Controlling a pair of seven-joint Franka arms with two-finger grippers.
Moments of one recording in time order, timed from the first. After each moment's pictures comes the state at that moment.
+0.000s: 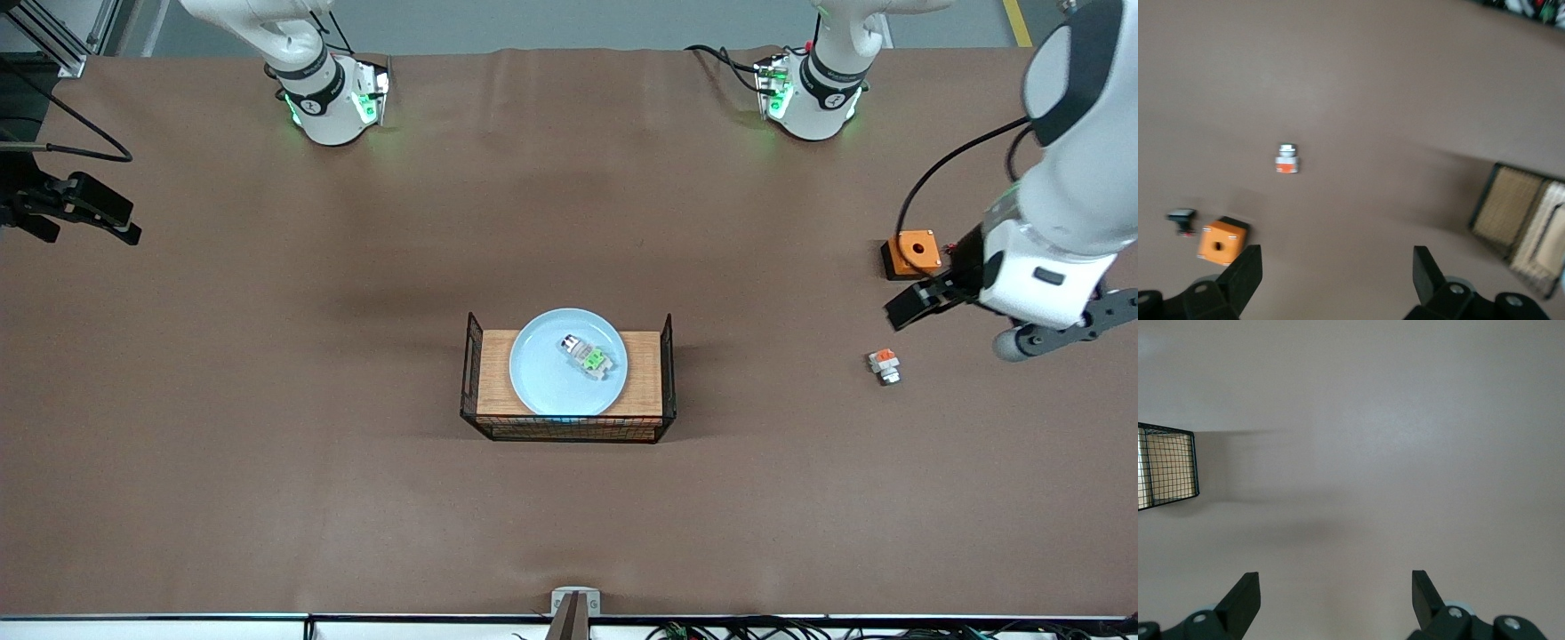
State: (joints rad) left arm -0.01 0.22 -0.20 -1.36 0.09 1.57 -0.47; right arm 0.06 0.00 -0.06 -1.50 0.01 1.53 0.05
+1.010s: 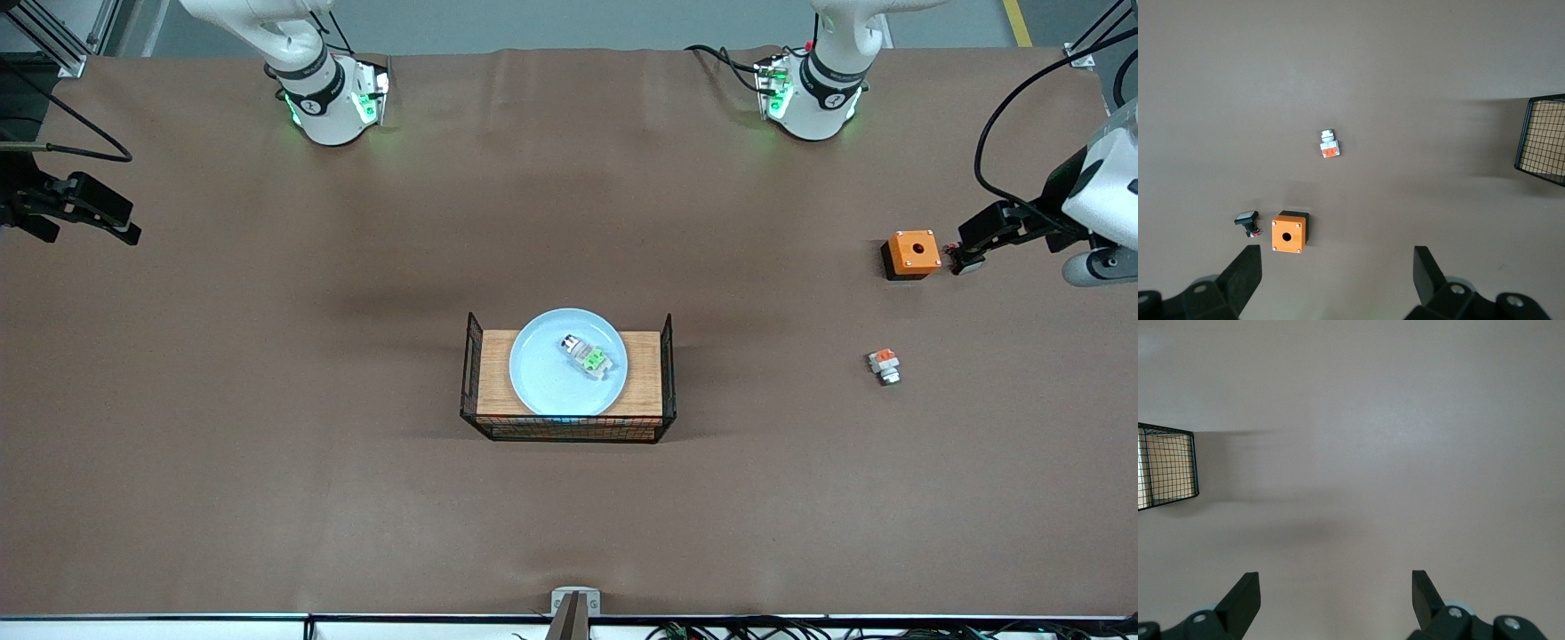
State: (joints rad) left arm 0.06 0.10 -0.20 -1.40 0.09 1.47 -0.18; right arm 0.06 0.00 -0.06 -1.50 0.00 1.53 0.05
